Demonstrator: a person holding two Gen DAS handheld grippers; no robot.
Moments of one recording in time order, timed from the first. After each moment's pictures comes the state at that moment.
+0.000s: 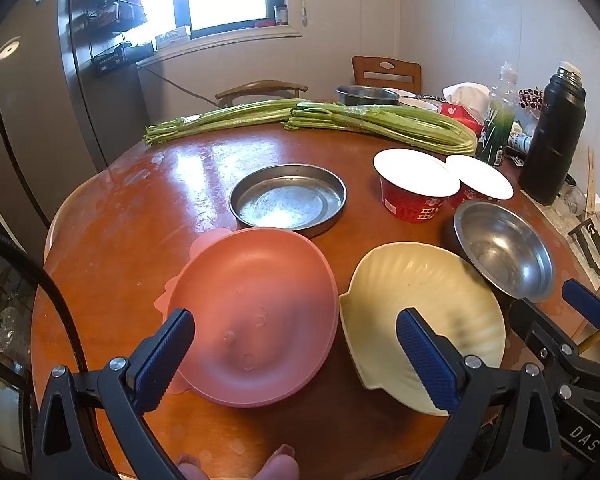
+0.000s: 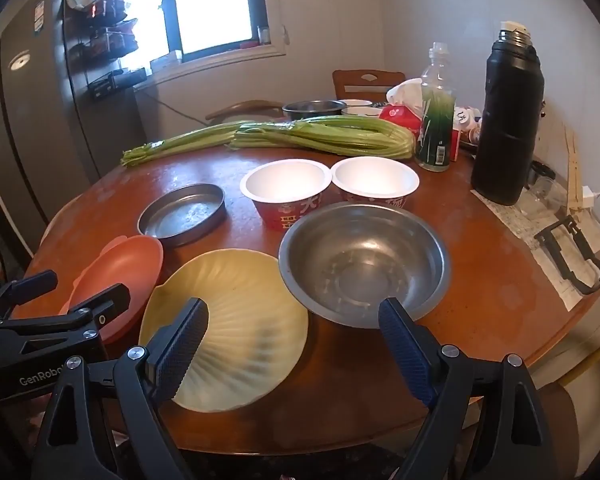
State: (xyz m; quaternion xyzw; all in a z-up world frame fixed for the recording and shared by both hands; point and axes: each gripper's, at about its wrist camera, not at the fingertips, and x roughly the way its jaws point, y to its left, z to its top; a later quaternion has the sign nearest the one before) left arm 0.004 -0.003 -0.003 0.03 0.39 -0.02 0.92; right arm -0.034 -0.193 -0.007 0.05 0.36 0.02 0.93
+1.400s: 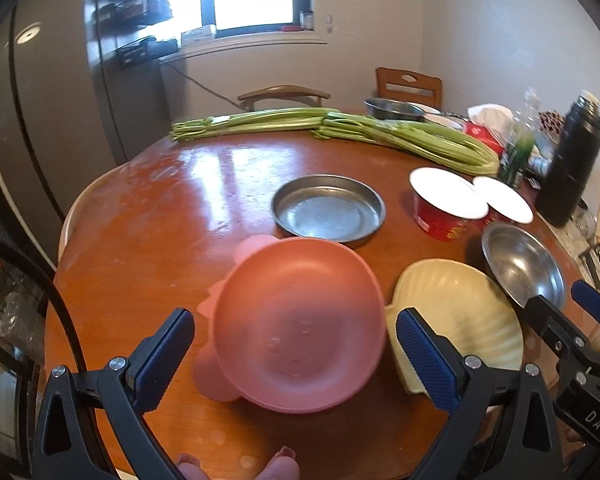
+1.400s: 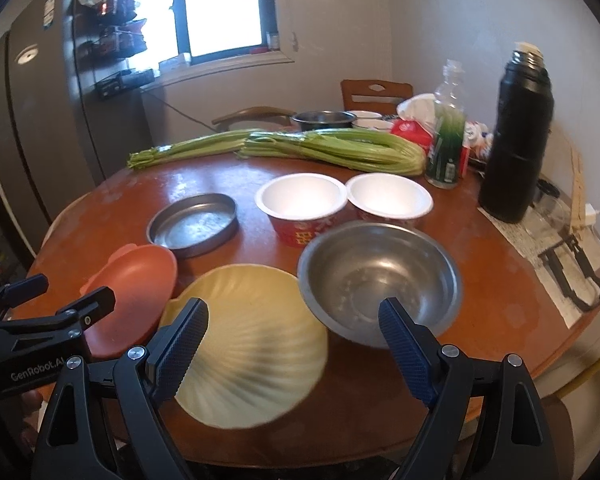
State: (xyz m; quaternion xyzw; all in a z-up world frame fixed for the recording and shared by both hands) left arm 0.007 0.037 0.006 0.00 0.39 0.01 0.92; right arm -0.023 -0.173 0.007 0.03 0.35 0.04 0.93
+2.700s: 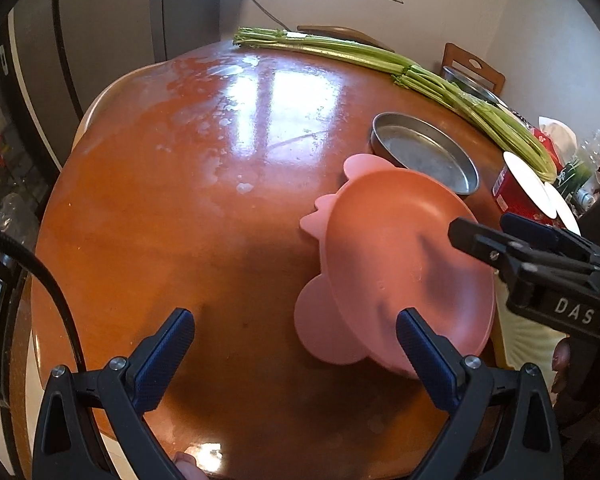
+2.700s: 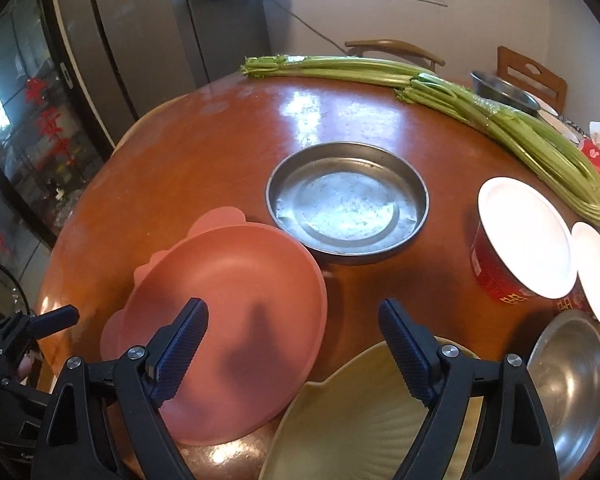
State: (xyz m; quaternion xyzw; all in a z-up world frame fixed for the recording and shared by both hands) left arm 0.010 0.118 -0.049 -0.10 0.49 0.05 0.87; right arm 0.099 -0.055 -0.041 -0.05 0.47 0.25 0.85
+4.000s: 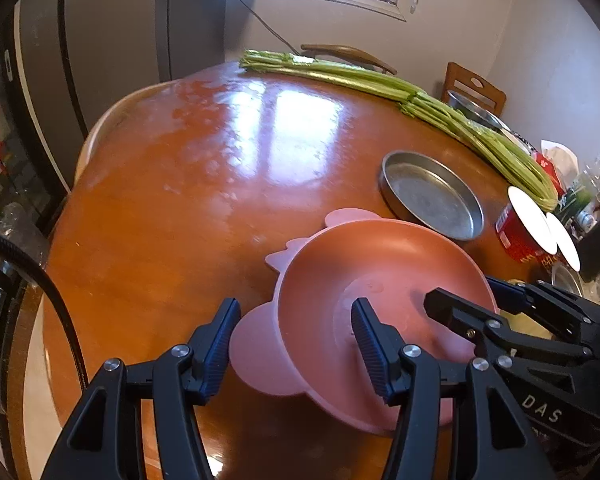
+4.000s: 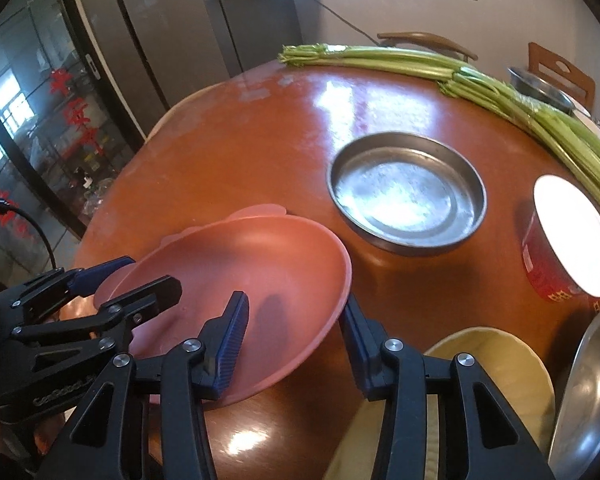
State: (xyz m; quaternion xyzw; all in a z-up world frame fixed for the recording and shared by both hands) left arm 0.030 0.139 -0.027 -0.11 0.46 0.06 0.88; right arm 0.088 -0.025 -0.038 -0.04 0.47 0.30 0.83
